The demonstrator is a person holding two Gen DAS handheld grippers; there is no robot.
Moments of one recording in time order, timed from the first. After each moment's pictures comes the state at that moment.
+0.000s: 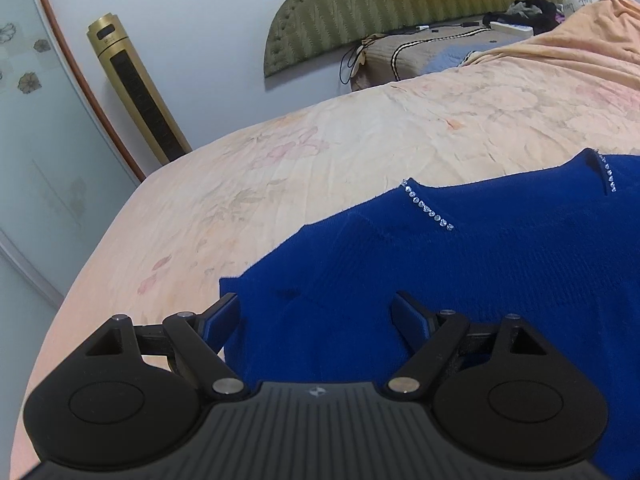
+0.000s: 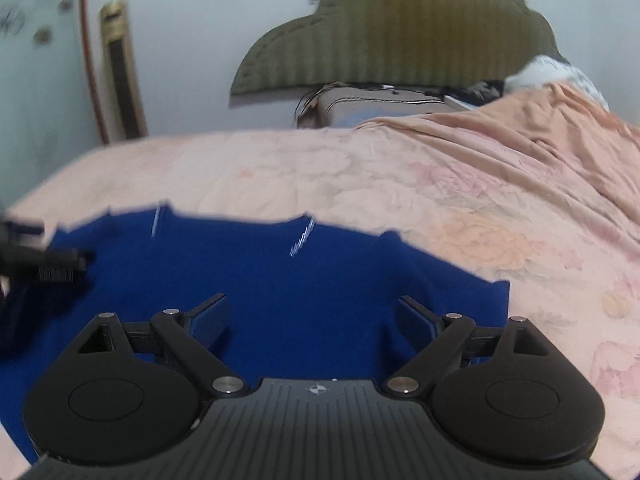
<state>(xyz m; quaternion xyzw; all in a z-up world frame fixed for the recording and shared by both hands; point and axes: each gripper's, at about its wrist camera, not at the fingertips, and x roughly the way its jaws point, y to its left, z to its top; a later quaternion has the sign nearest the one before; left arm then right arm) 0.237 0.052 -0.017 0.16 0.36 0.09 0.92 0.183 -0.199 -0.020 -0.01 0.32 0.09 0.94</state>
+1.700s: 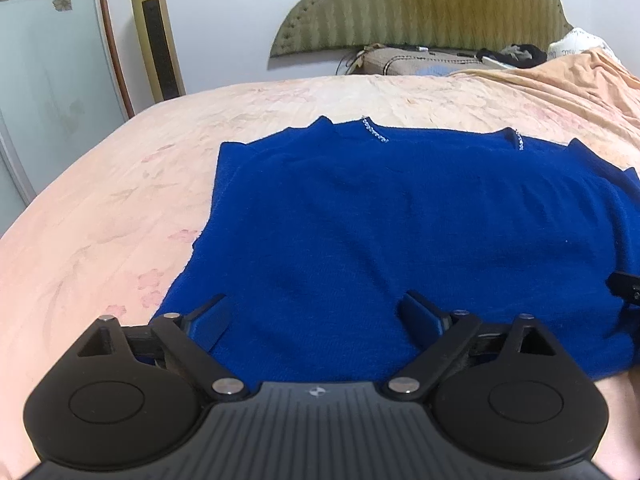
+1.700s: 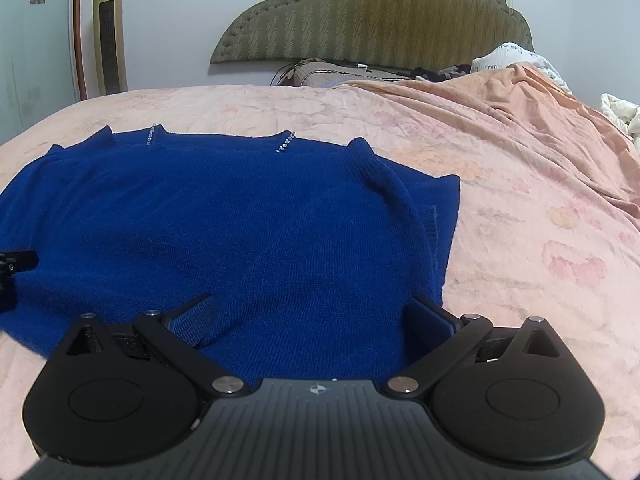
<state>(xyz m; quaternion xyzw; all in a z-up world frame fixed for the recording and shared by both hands) 0.101 0.049 -0.038 0.03 0.35 0.06 0.93 0.110 -0.204 -0.045 -0.03 0.33 0.05 0.94</state>
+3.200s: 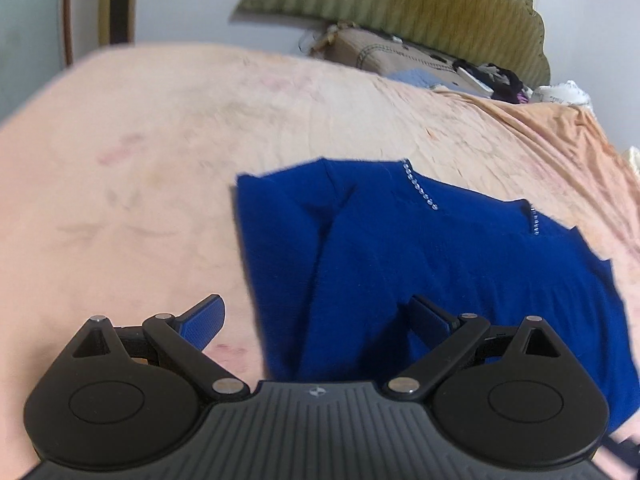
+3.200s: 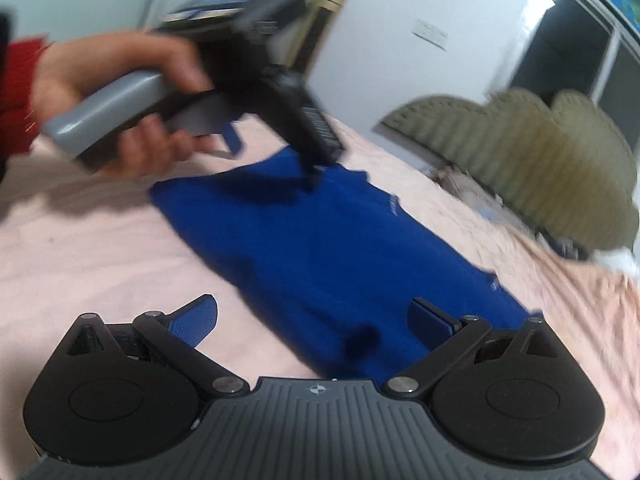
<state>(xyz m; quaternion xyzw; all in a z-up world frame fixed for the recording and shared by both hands) 0.211 0.170 -0.020 -0.10 0.43 -0.07 0.90 0.013 0.005 -0.033 -0.29 0.21 0.22 0.91</state>
